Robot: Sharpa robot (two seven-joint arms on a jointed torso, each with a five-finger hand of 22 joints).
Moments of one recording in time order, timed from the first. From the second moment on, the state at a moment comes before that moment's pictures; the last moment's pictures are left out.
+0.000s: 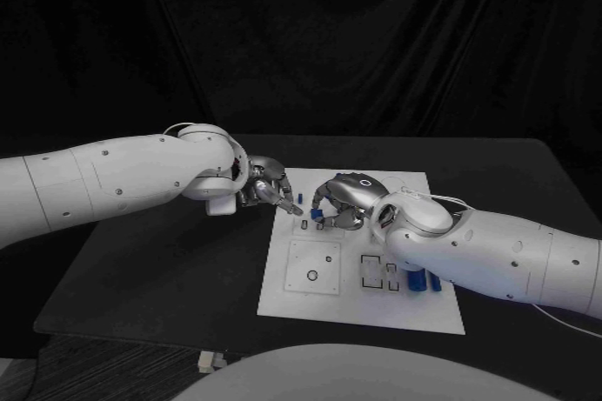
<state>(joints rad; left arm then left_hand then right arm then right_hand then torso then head) 1.36 -0.78 -0.21 1.45 -0.91 0.27 -0.32 1.28 0.08 -0.04 0.26 0.12 0.70 0.15 0.34 0.48 1.47 0.06 1.57 1.31 1.47 0.01 1.57 1.31 0.02 1.47 0.12 1.49 1.31 1.15 -0.51 -0.21 1.40 -1.57 -0.41 -0.12 1.42 -0.10 0.14 0.17 0.45 0.87 0.12 0.39 0.18 1.47 0.05 1.57 1.31 1.47 -0.02 1.57 1.31 0.02 1.47 0.09 1.54 1.31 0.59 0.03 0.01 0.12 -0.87</state>
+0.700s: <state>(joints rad) 1.35 -0.74 -0.21 1.42 -0.91 0.24 -0.24 1.27 0.09 -0.06 0.28 0.12 0.73 0.15 0.33 0.44 1.46 0.07 1.57 1.31 1.47 0.01 1.57 1.31 0.02 1.47 0.12 1.48 1.31 1.15 -0.52 -0.21 1.42 -1.57 -0.45 -0.11 1.42 -0.10 0.14 0.17 0.44 0.87 0.11 0.39 0.18 1.47 0.05 1.57 1.31 1.47 -0.02 1.57 1.31 0.02 1.47 0.09 1.54 1.31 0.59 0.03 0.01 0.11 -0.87</state>
